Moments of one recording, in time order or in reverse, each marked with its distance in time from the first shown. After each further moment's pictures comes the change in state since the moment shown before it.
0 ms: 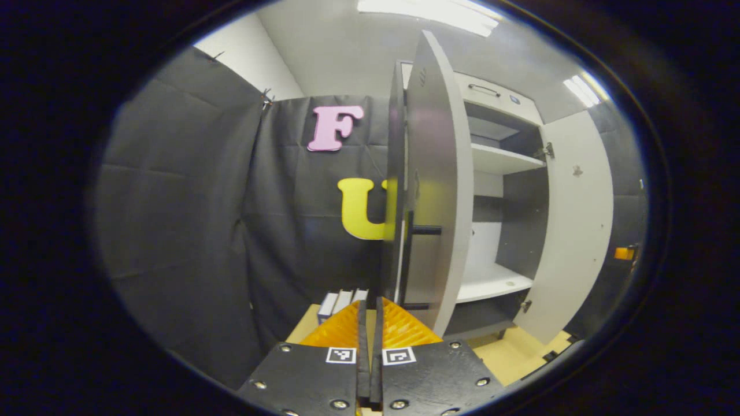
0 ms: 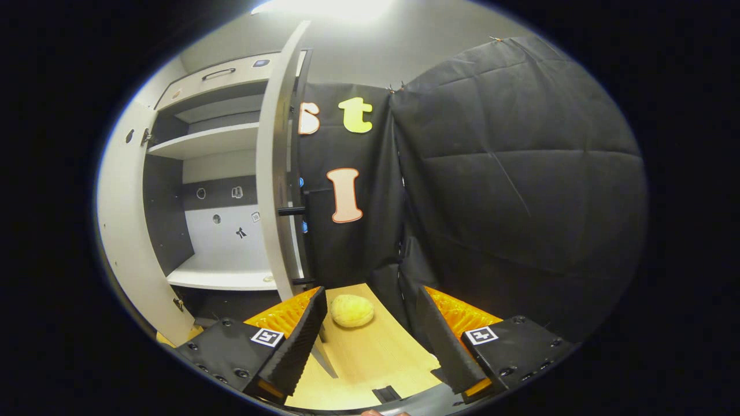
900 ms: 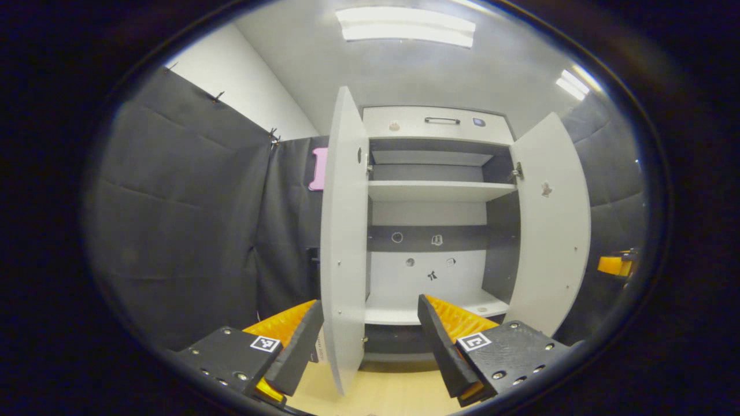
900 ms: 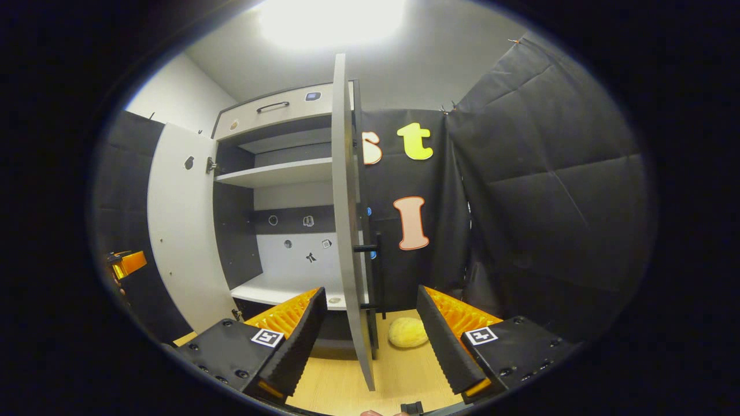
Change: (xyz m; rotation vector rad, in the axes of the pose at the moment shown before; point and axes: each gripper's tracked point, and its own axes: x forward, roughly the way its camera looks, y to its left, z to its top) left arm -0.082 -0.177 0.044 -0.013 -0.162 0.076; right arm -0.023 0.048 0.024 0.009 -0.123 0.386
